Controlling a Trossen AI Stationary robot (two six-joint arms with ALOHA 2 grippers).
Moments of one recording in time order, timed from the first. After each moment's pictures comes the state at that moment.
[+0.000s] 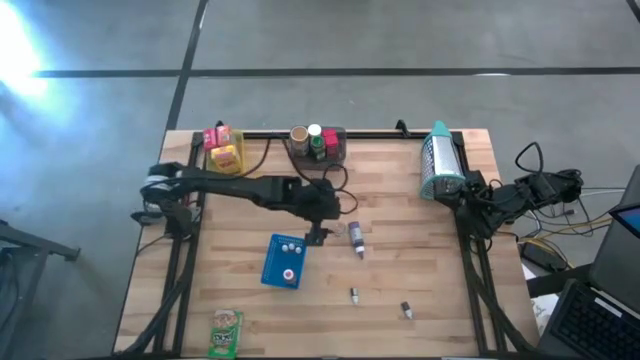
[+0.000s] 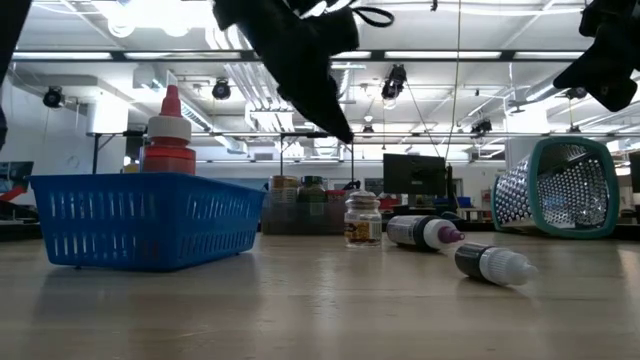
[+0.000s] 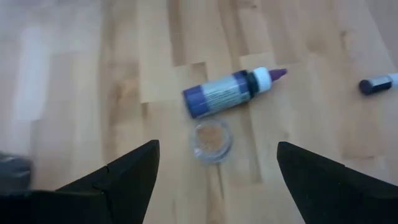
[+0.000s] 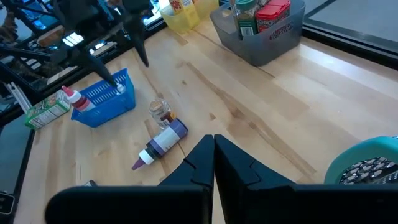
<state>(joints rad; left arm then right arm) 0.01 1.75 1.38 -0.48 0.01 0.16 0.38 0.14 0.57 -0.97 0.58 0.76</state>
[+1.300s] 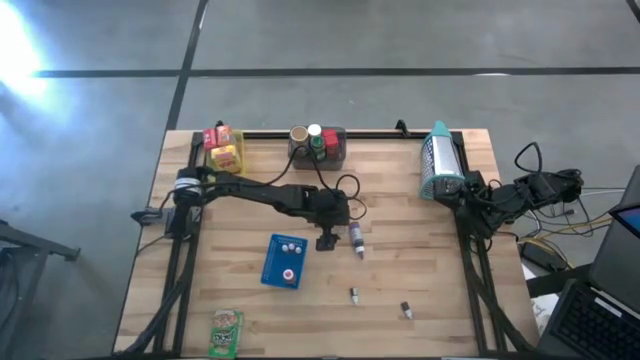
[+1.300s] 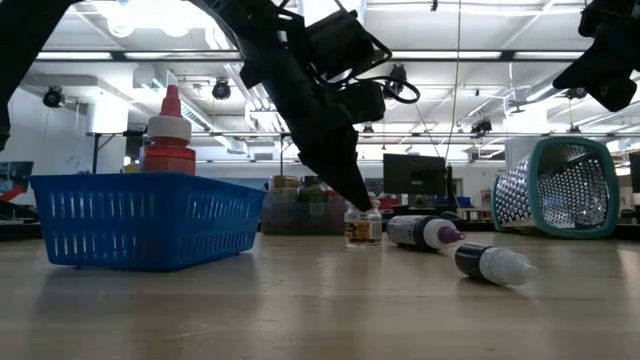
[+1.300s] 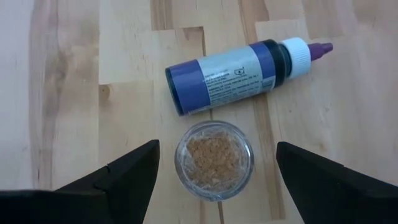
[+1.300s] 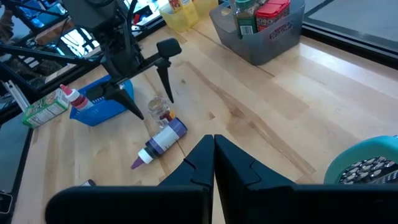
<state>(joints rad) 0.04 1.97 1.39 -0.35 0.06 0.11 0.38 0.15 0.57 -0.97 0.58 0.76</state>
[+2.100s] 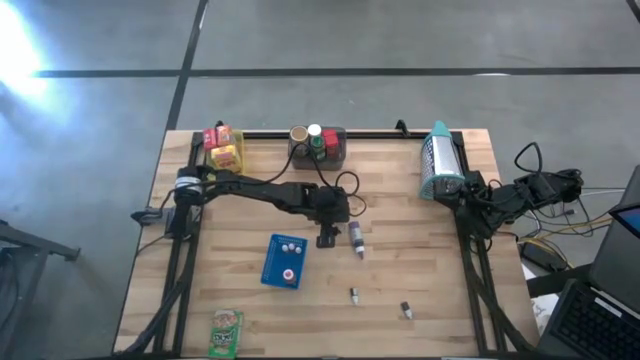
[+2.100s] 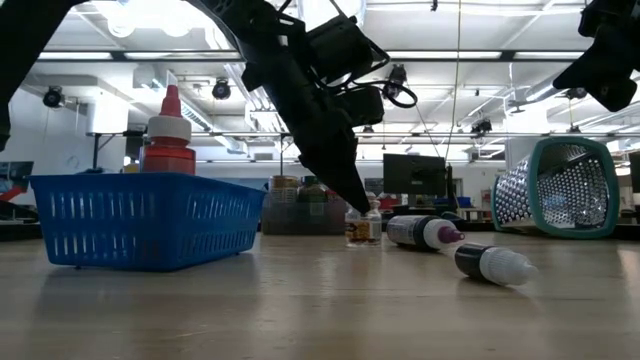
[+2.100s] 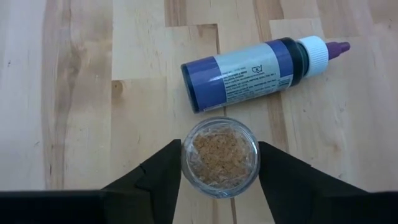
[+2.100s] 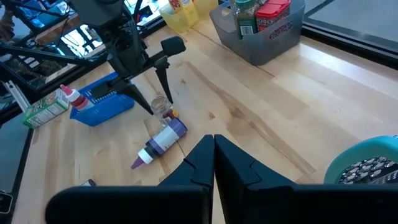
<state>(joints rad) 0.06 1.97 1.39 -0.35 0.06 0.11 0.38 0.15 0.57 -0.97 0.58 0.76</state>
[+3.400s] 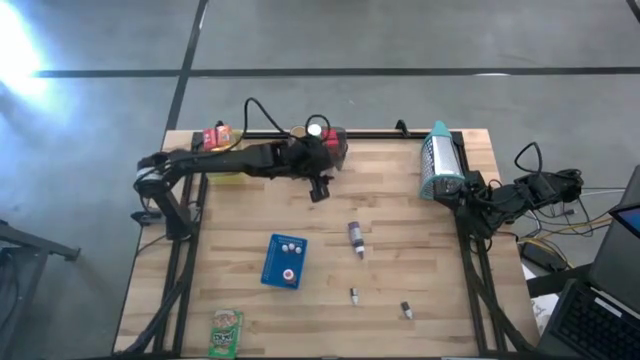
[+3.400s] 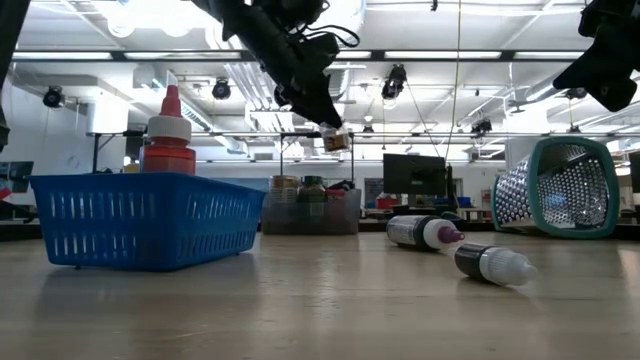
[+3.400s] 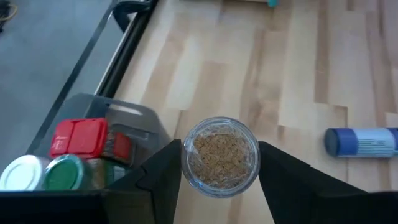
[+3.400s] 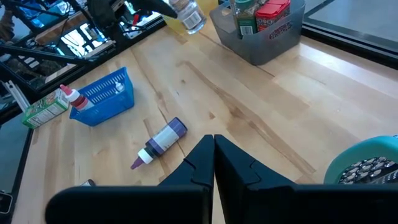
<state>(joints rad) 0.25 1.67 1.39 -0.41 -0.14 0.11 0.38 0.15 0.57 -0.97 0.58 0.76</state>
